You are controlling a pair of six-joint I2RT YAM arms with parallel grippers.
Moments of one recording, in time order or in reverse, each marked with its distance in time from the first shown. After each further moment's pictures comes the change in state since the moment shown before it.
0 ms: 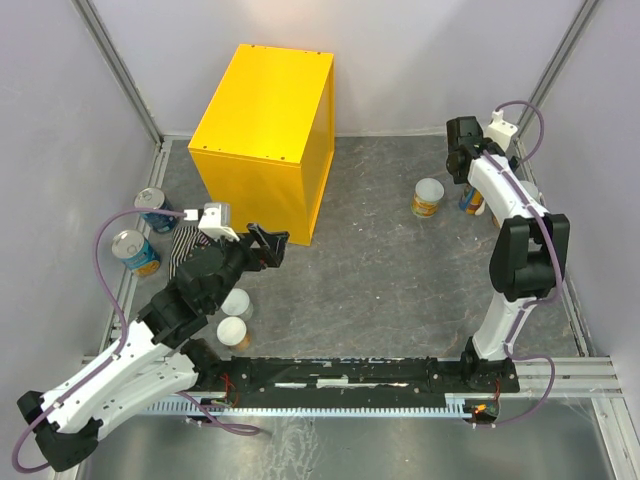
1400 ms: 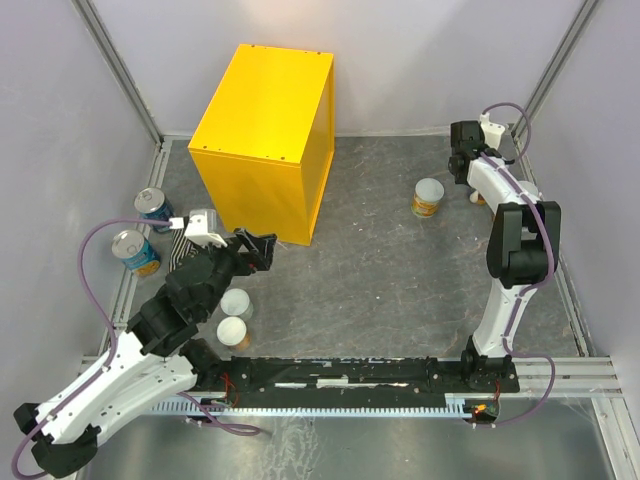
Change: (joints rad) left arm 0.000 -0.073 -0.012 -0.079 -0.068 0.000; right arm -0.046 0.118 -0.008 0.204 -0.158 -0.235
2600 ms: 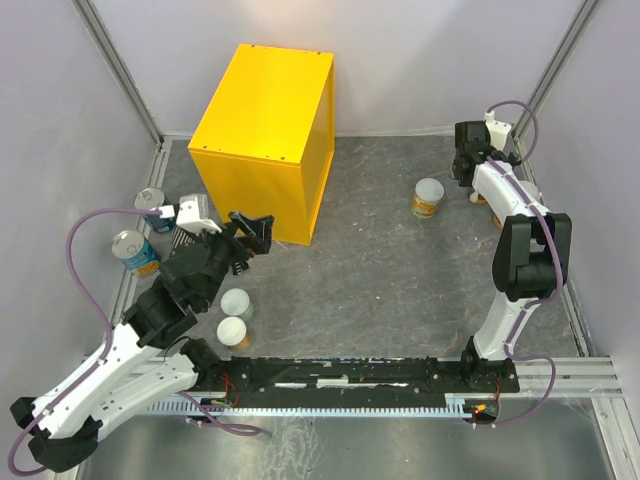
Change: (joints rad) left arm 0.000 0.050 0.085 0.024 -0.059 0.000; right arm 0.000 -0.116 -0.081 -0.004 -0.005 -0.027
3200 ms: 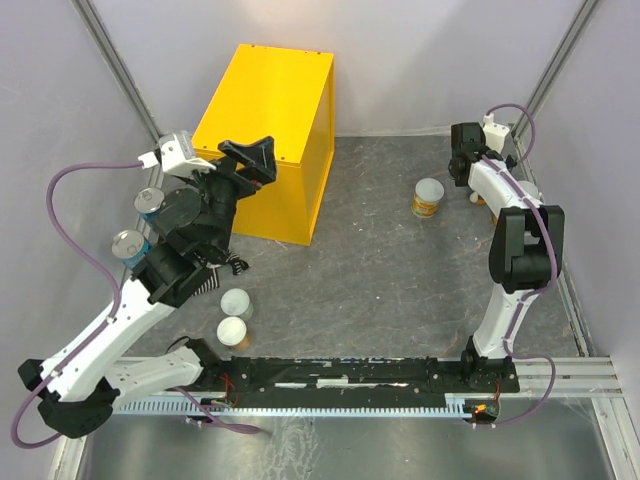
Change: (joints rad) left arm 0.000 0.338 0.431 0.220 -0.146 0.053; right arm 0.000 0.066 0.032 0.010 0.074 0.038
